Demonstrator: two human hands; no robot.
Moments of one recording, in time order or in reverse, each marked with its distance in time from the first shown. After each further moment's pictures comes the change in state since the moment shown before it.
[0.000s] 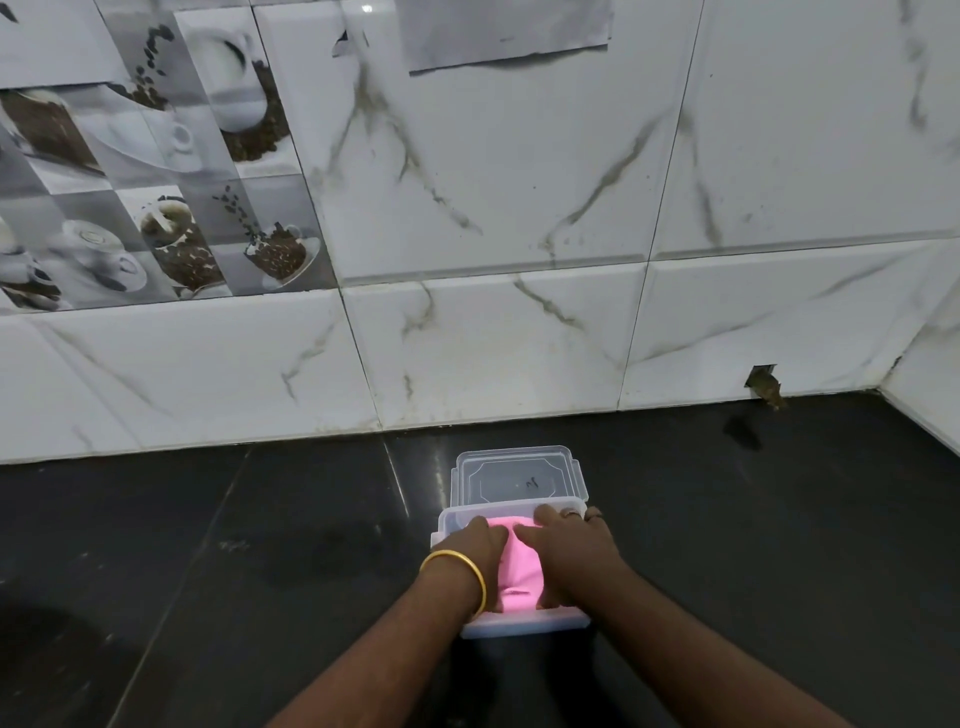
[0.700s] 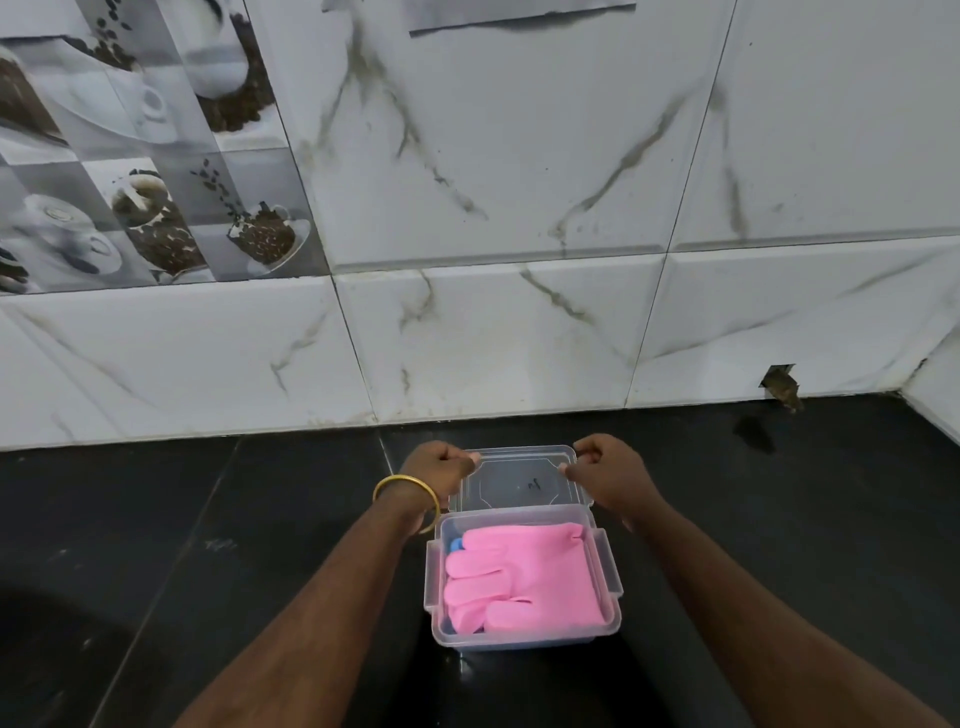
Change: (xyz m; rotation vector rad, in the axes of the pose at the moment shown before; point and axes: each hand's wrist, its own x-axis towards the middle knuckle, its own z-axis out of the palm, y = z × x) left_hand 0.075 -0.068 -0.035 -1.142 0.361 -0.254; right_hand 0.047 0.069 -0.036 1.072 0.356 0.407
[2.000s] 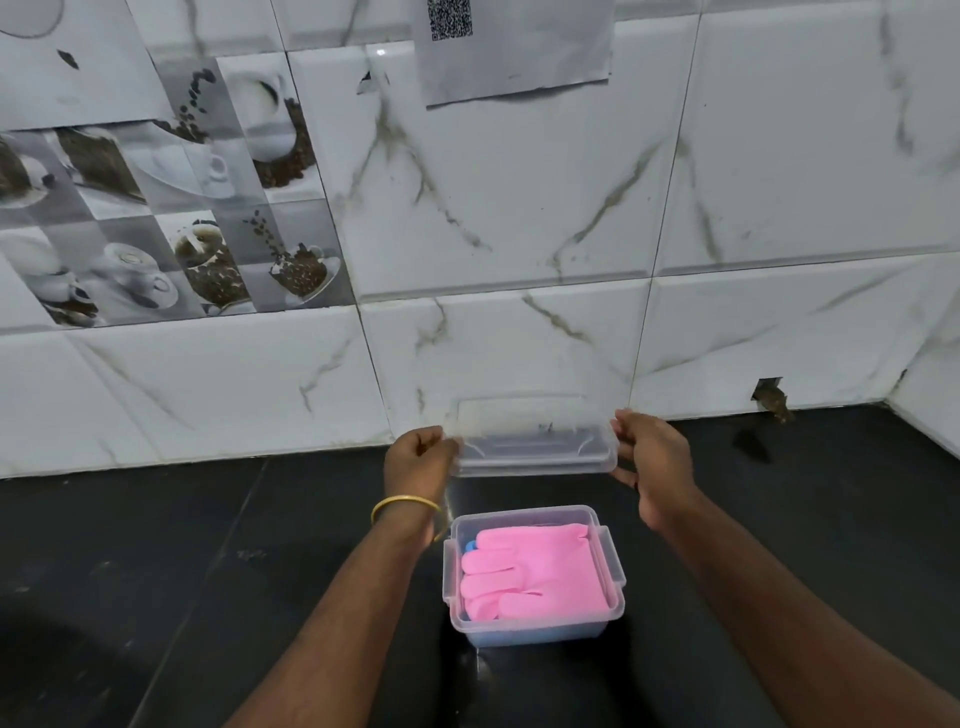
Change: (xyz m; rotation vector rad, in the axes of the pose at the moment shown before) left_hand -0.077 0.032 -0.023 -0.541 0.364 0.138; right_hand -0.046 -0.033 -0.039 0.959 0.207 0.115
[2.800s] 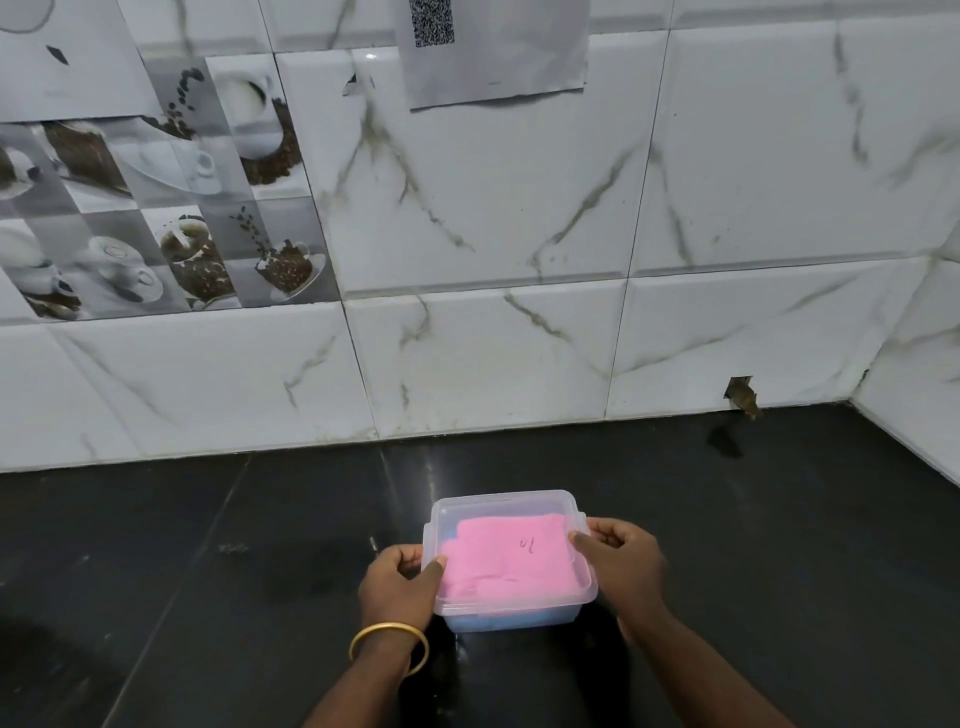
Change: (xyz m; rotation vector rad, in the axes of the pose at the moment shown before) left_hand -0.069 -0.106 -0.043 0.343 0.063 -0.053; right_hand -0.053 0.103 -0.055 -0.536 0.111 -0.062
